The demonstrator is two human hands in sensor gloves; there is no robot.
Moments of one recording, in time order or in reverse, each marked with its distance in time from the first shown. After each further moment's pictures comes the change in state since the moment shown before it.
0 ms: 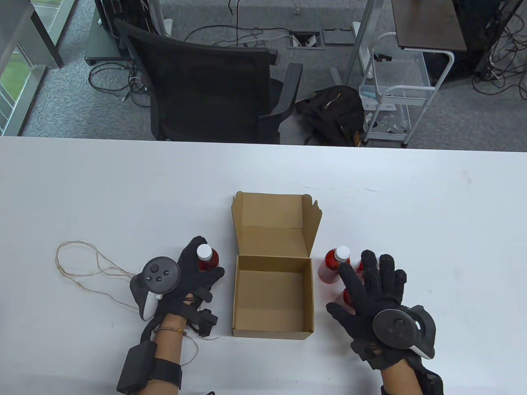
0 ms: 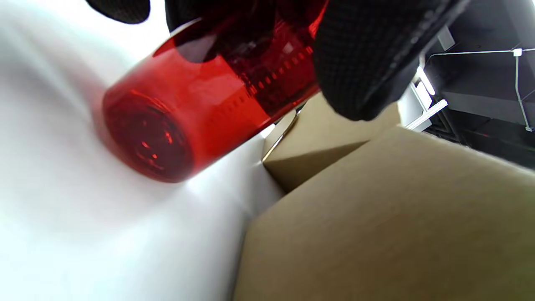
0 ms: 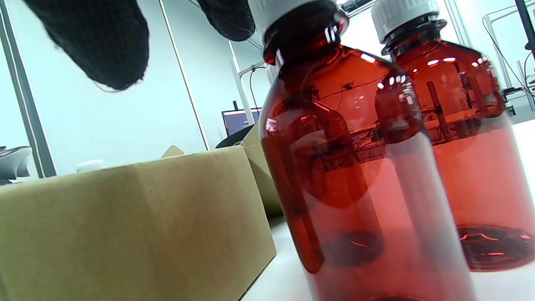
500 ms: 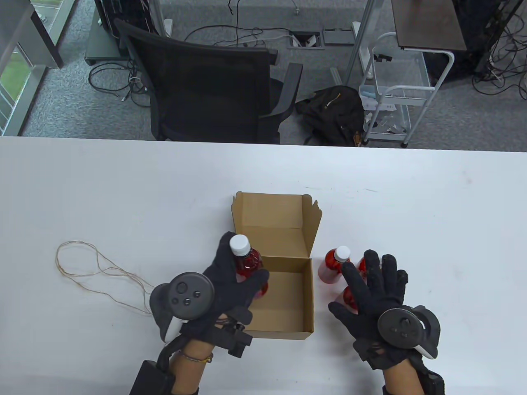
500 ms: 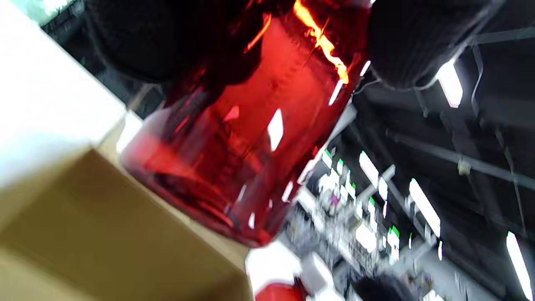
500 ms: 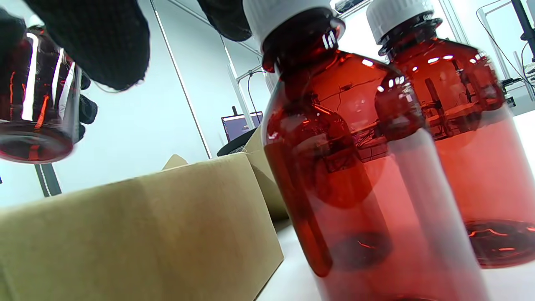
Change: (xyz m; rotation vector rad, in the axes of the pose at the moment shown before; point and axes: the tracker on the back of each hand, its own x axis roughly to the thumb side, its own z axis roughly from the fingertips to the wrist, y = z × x) left_hand 0.164 0.002 0.052 -0.115 -0.207 -0.057; right_hand -0.004 -0.002 0.001 -0.010 0.007 -0.045
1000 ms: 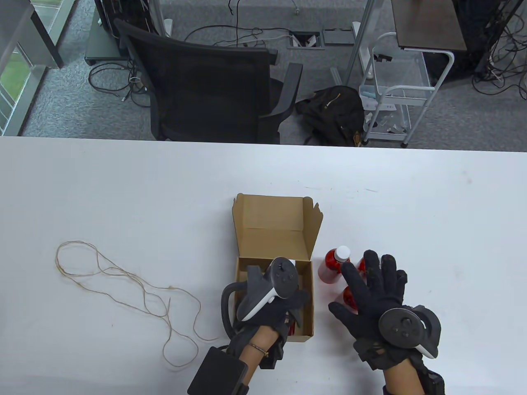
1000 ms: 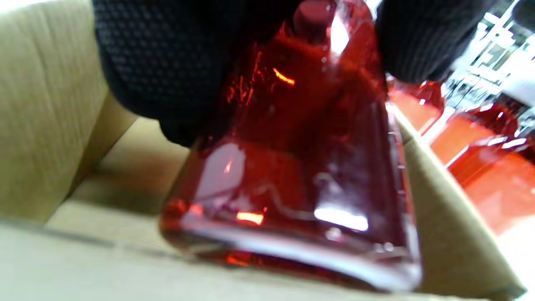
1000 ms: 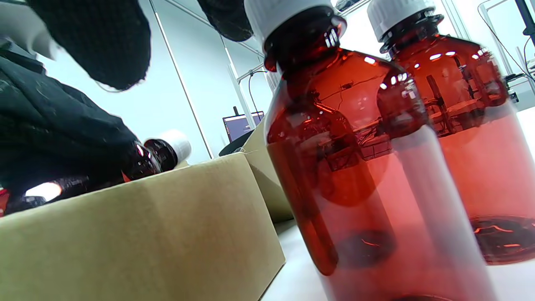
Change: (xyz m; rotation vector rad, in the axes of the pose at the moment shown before) left_hand 0.007 -0.098 -0.040 -0.386 0.342 -0.440; right_hand -0.001 0.000 0.000 0.001 -0.003 -0.017
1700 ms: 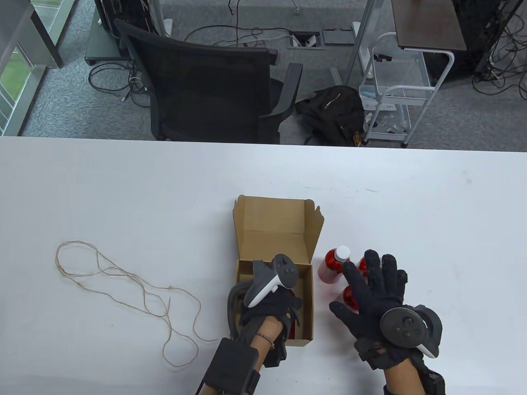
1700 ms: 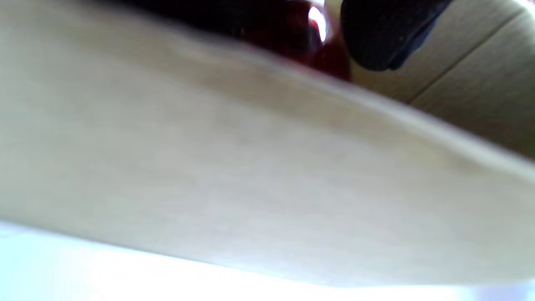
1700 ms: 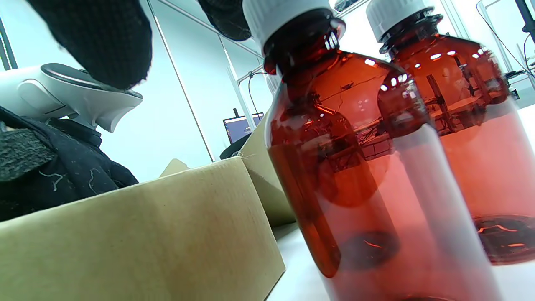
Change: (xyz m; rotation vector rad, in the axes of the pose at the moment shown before) left_hand -0.008 -0.036 -0.031 -0.233 0.077 0.036; right_hand -0.001 -0.001 0.000 -0.004 0.002 -0.018
